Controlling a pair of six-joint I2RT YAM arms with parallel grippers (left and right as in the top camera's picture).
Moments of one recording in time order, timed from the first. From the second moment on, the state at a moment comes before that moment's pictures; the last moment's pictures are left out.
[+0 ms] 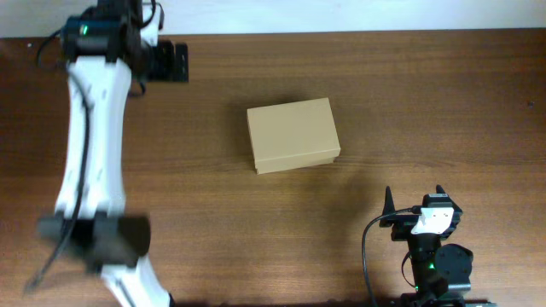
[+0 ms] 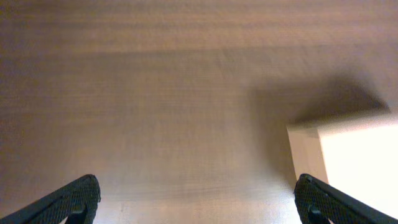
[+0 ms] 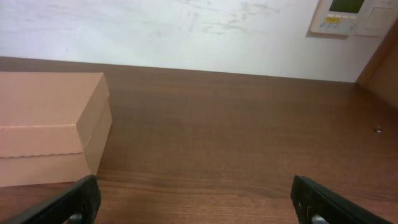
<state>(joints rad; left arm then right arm) -0.05 1.92 2.19 -1.33 -0.02 0.00 0.01 0.01 0.08 -0.23 0.05 -0.07</state>
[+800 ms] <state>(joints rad) -0.04 0.52 0.51 0.26 -0.22 0.08 0.01 0.01 0.08 -0.22 0.05 -0.08</state>
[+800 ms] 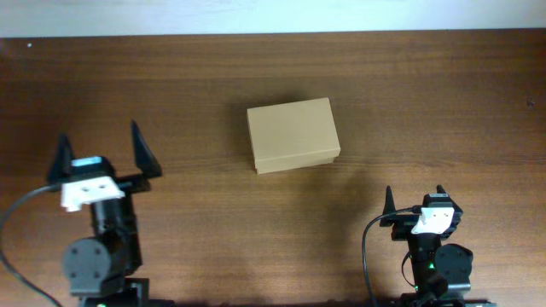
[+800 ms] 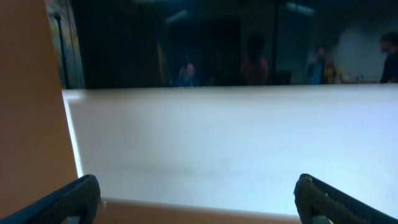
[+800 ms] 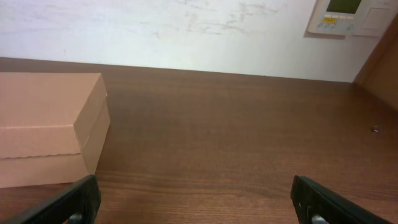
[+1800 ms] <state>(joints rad) -0.01 0.03 0.10 0.13 -0.22 0.08 0.01 0.01 0.08 -0.22 0.05 -0.07</state>
